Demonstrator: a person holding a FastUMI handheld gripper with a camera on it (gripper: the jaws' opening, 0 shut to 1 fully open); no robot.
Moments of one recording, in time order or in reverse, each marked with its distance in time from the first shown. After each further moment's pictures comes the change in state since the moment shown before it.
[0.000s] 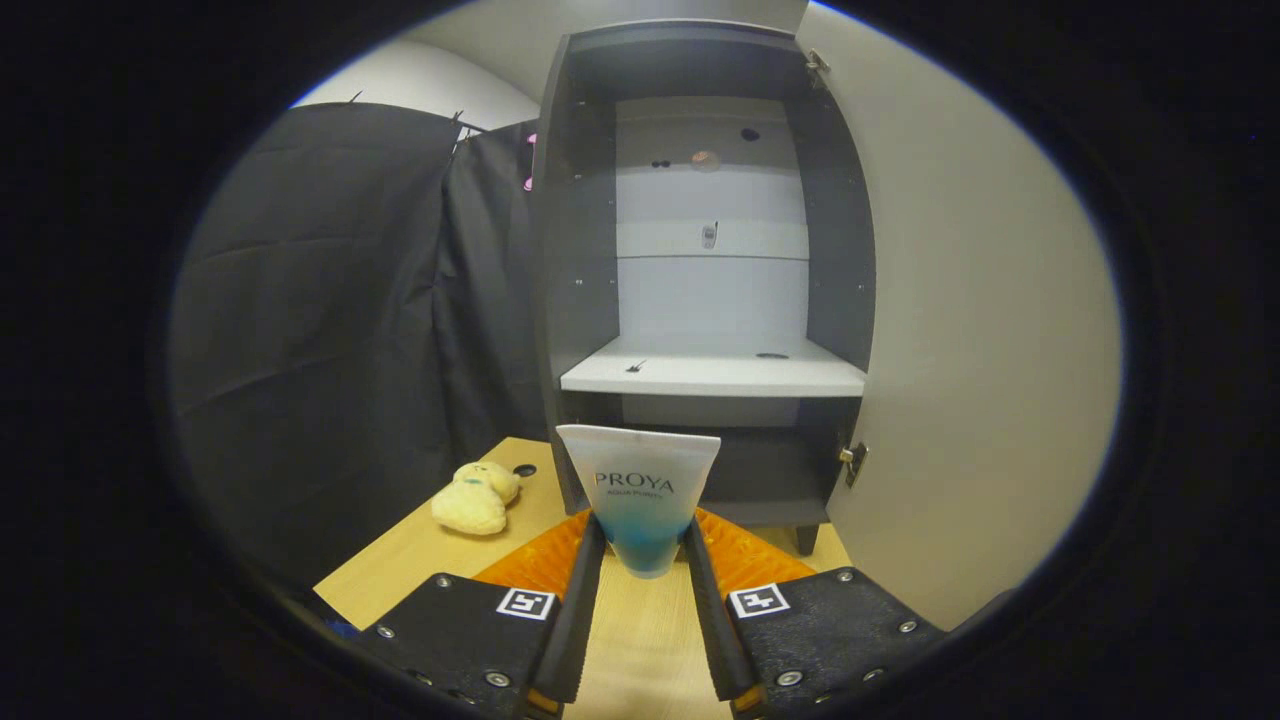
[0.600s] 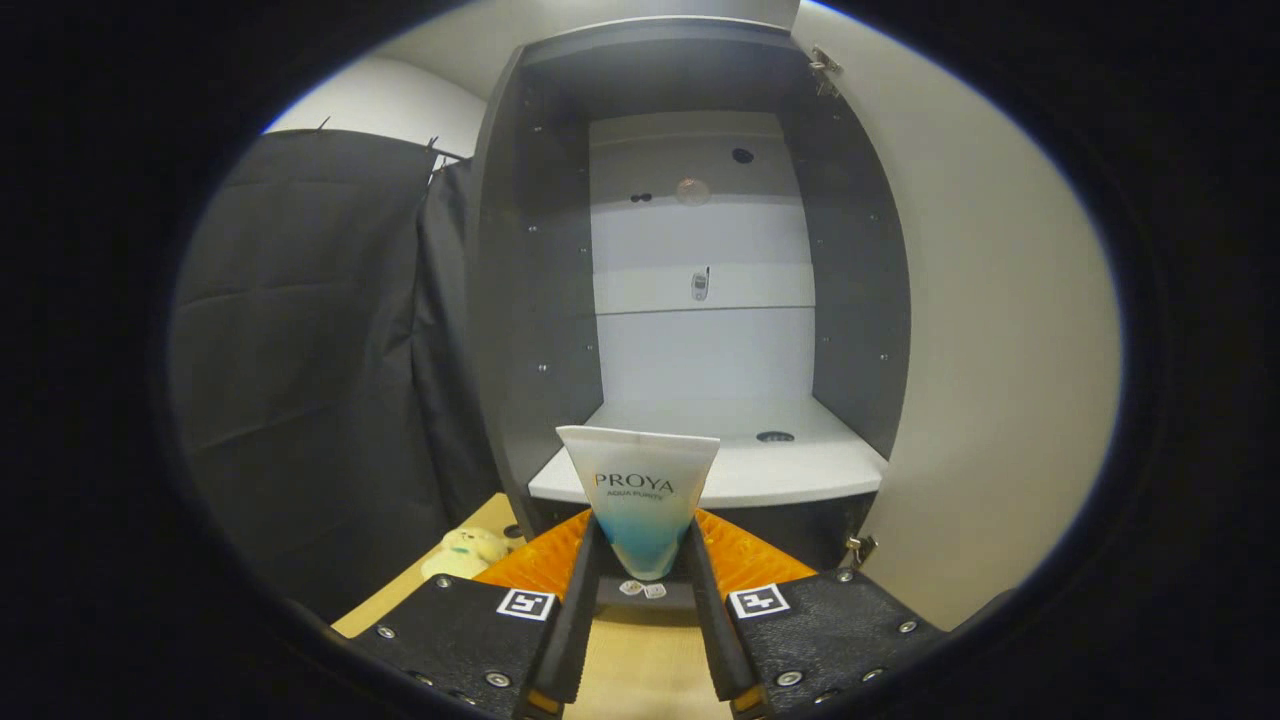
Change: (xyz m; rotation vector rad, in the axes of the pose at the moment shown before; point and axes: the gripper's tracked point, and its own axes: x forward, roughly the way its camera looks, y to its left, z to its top) arm 0.034 -0.004 0.046 0.053 -0.084 -0.006
